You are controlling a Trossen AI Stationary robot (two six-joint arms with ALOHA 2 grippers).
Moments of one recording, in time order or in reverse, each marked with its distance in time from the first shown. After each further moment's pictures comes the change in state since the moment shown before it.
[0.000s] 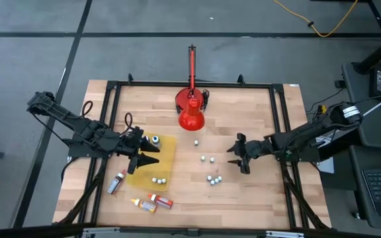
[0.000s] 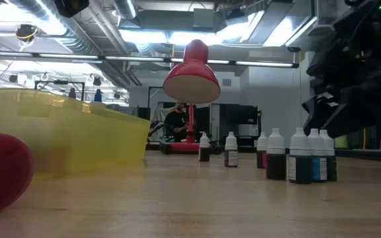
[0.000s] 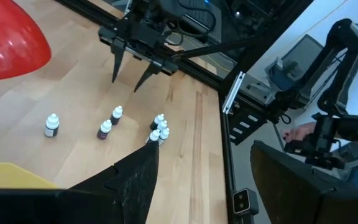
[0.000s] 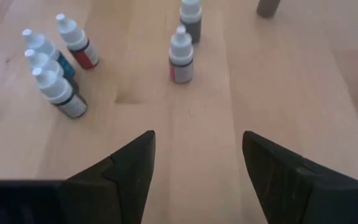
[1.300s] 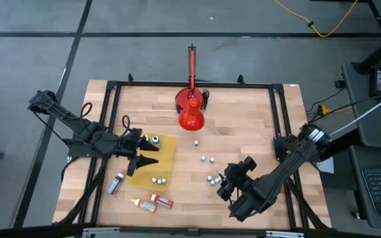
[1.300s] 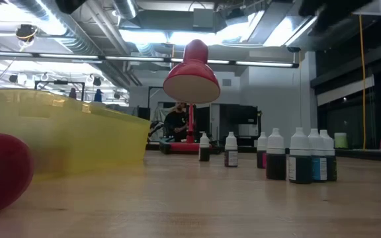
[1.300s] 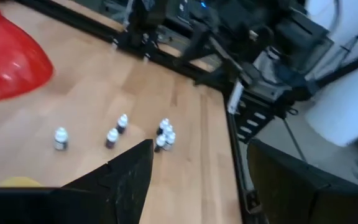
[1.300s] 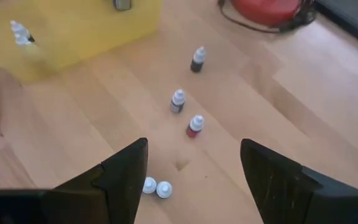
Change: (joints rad) left arm -0.049 -0.001 0.000 0.000 -0.083 0.089; right arm 0.484 0.619 1.286 -1.519 0.627 1.292
